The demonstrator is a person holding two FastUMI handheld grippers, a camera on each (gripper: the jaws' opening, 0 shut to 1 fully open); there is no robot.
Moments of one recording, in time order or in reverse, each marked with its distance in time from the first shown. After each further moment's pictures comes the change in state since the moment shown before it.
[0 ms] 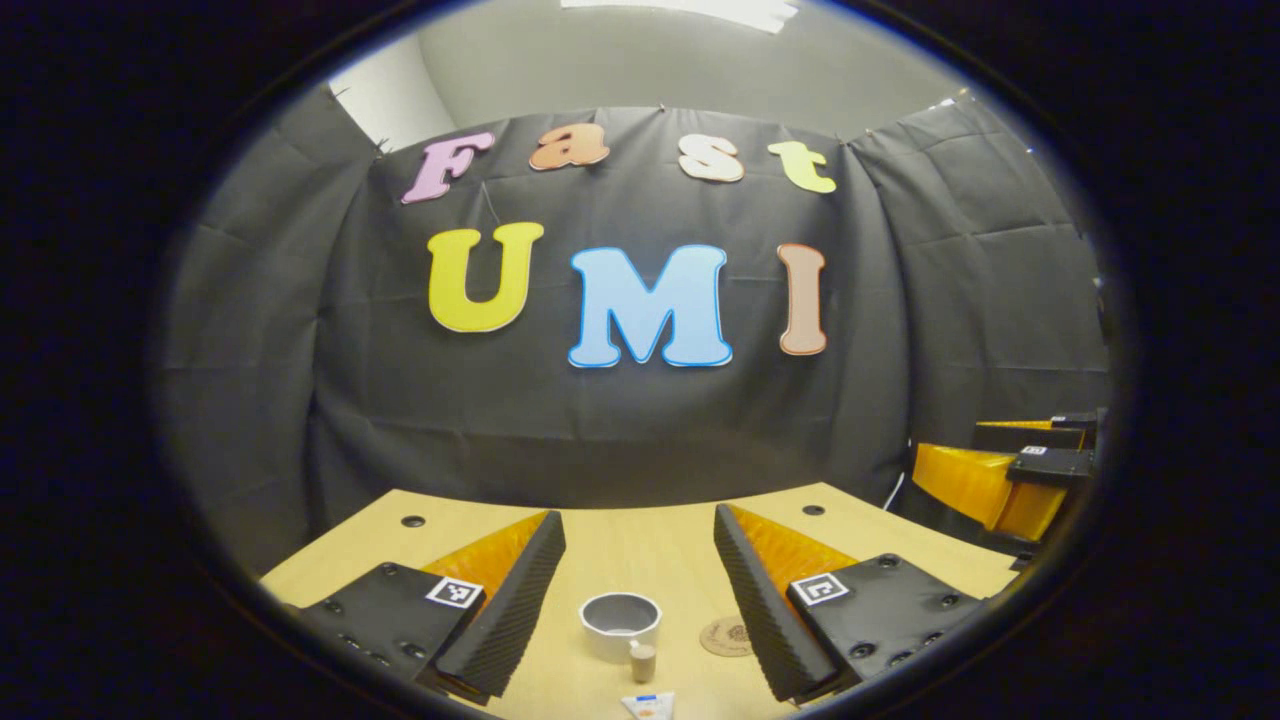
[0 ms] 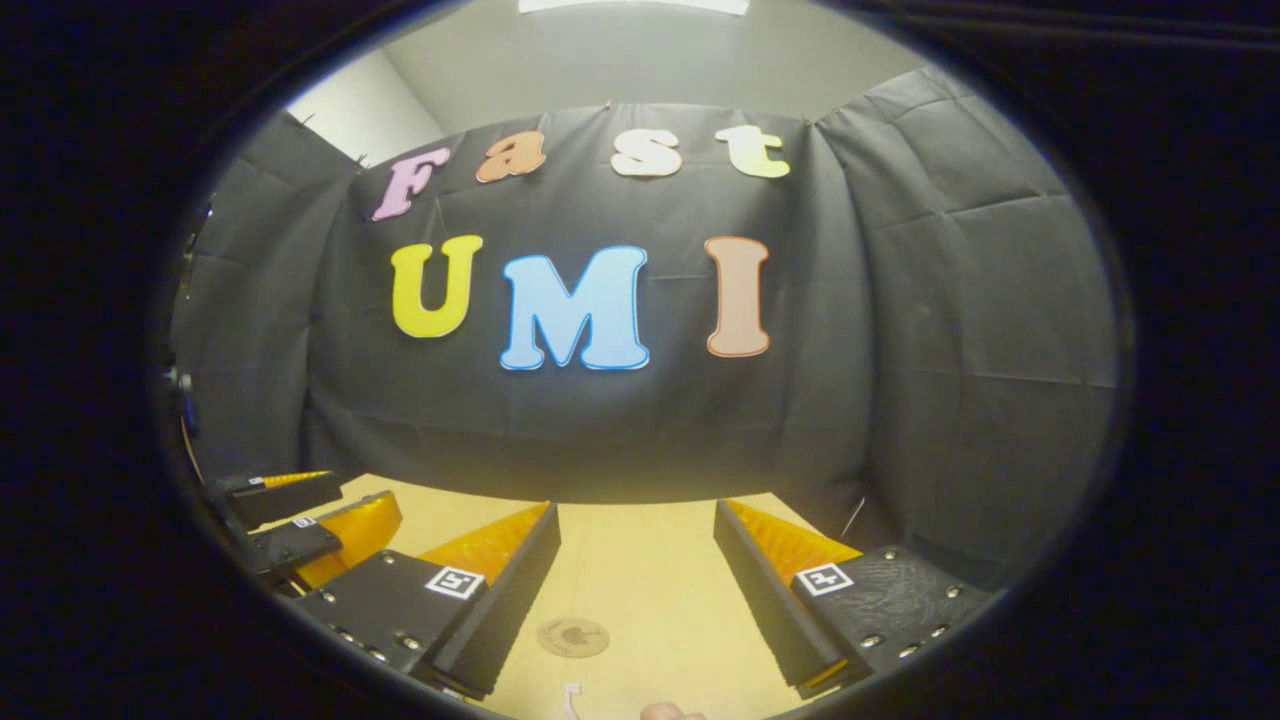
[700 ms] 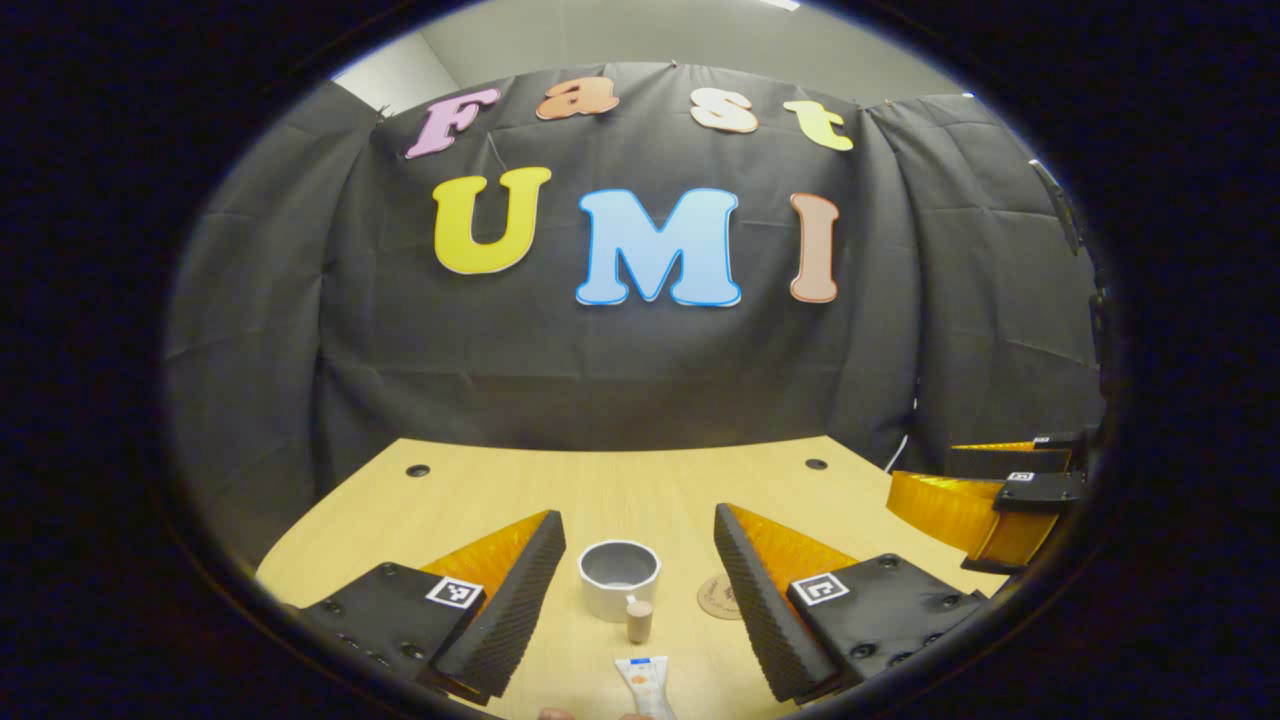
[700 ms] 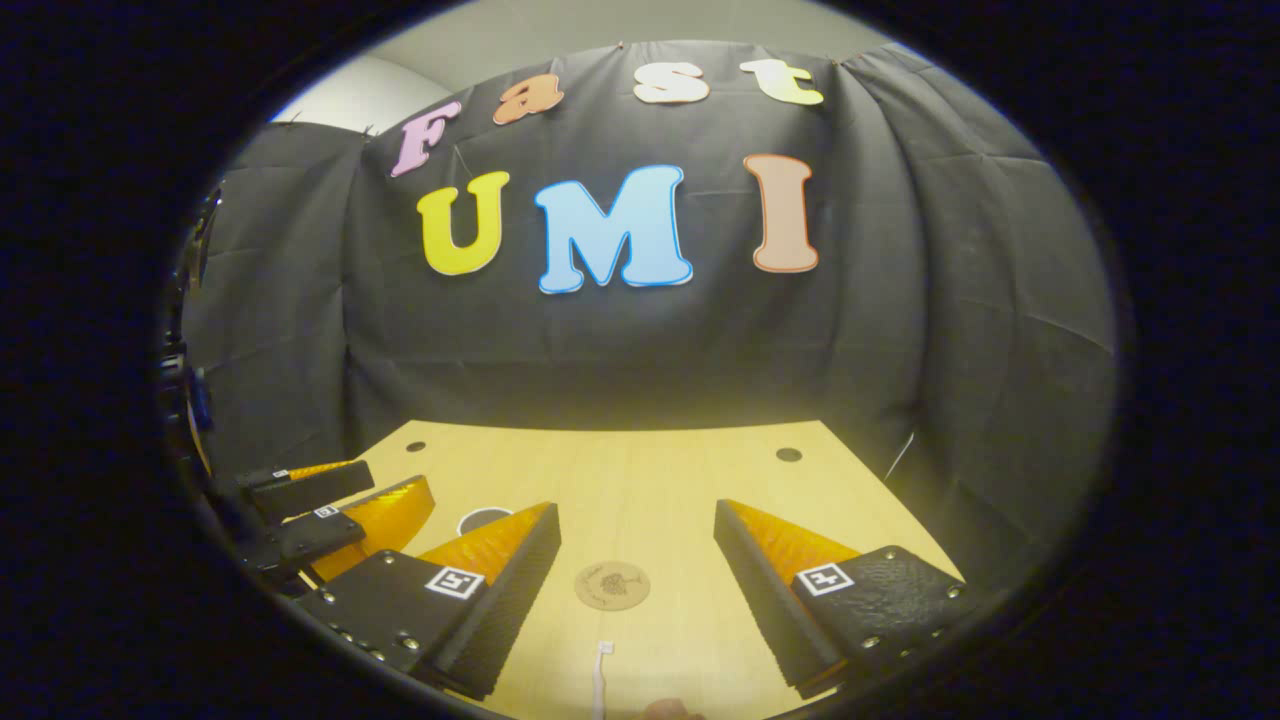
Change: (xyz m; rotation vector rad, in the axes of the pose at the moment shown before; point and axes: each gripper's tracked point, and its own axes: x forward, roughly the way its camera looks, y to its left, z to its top) left arm -0.022 -0.001 -0.043 -0.045 0.226 0.031; right arm 0.002 0.019 -0.057 0.037 0.275 0.131
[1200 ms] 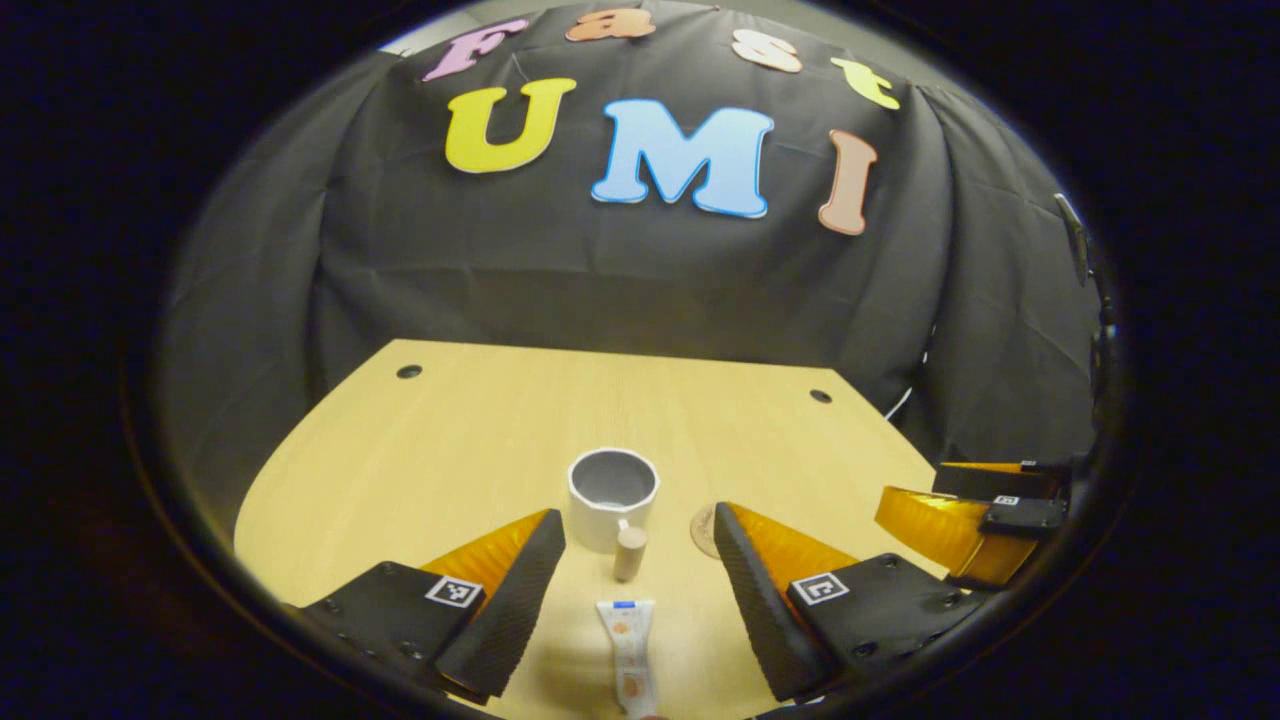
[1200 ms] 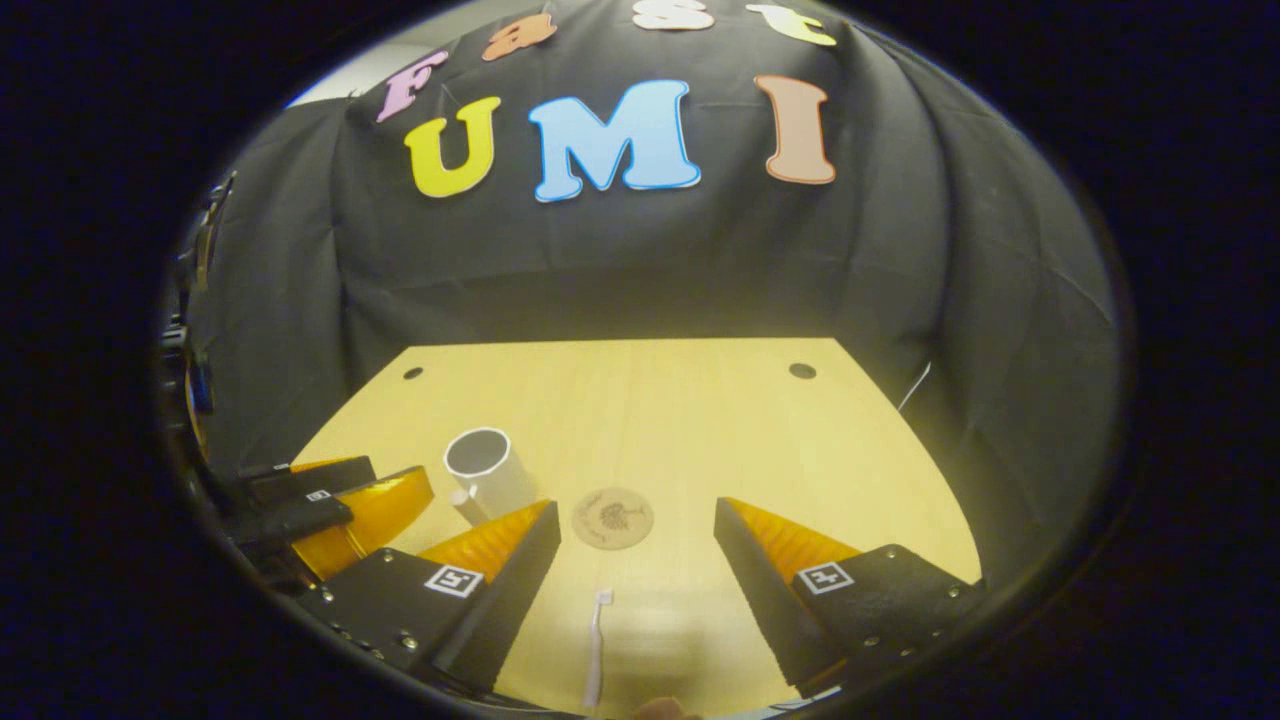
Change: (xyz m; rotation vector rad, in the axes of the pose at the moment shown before) left arm -0.020 0.004 -0.058 -0.090 0.305 0.024; right arm 0.015 0.004 -0.062 0.002 0.277 0.029
